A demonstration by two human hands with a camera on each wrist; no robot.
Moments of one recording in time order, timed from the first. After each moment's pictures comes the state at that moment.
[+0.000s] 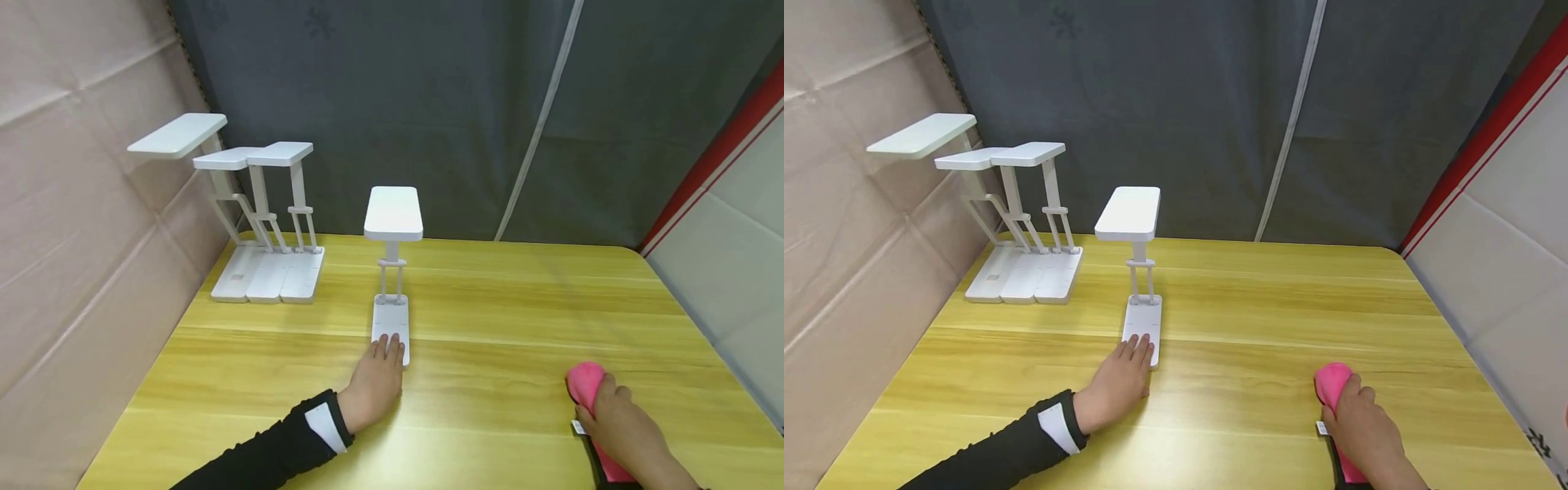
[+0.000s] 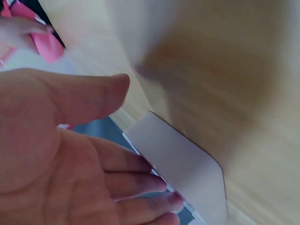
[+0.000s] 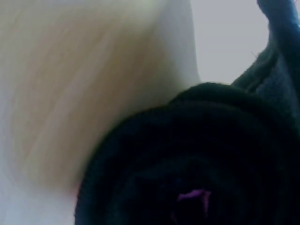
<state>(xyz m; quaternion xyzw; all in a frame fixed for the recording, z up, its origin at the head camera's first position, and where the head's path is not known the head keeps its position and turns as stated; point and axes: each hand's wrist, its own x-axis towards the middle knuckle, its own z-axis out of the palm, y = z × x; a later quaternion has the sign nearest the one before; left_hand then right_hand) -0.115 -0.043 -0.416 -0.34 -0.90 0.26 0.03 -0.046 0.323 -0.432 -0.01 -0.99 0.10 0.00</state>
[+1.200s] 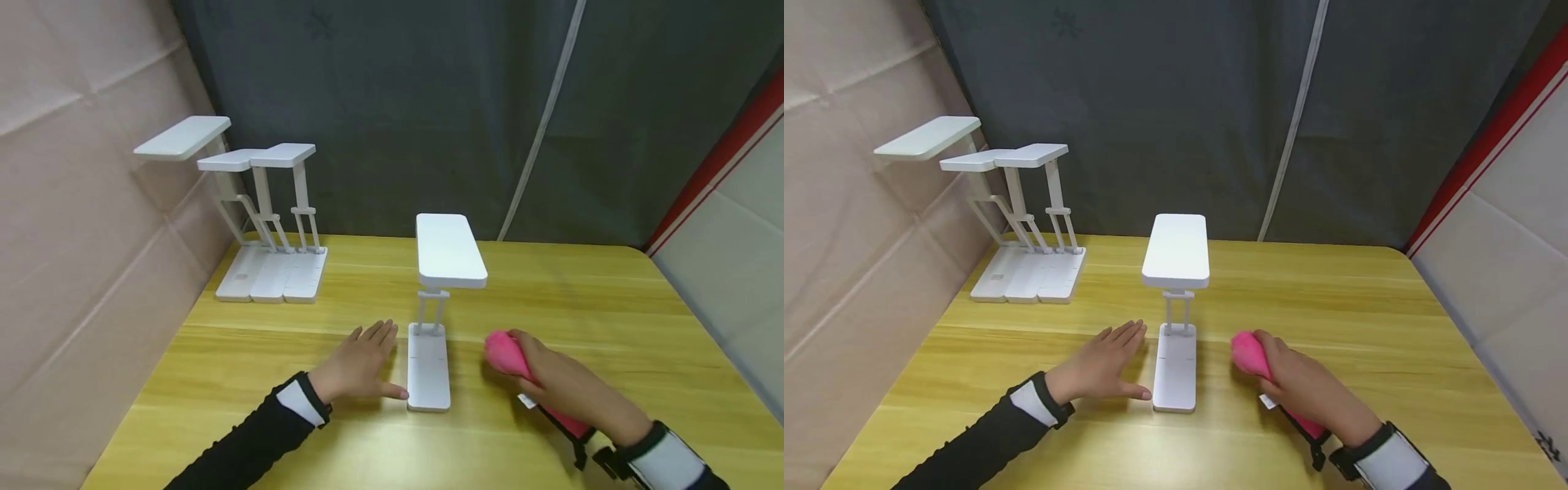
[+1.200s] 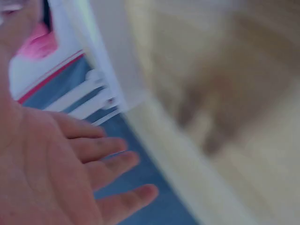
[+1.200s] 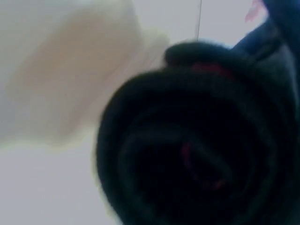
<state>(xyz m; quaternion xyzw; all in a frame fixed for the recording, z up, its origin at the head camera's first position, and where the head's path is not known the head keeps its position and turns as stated) -0.140 -0.076 -0.398 -0.35 -0.93 -0.05 -0.10 -0.099 0.256 -0.384 0.23 -0.96 0.15 -0.03</state>
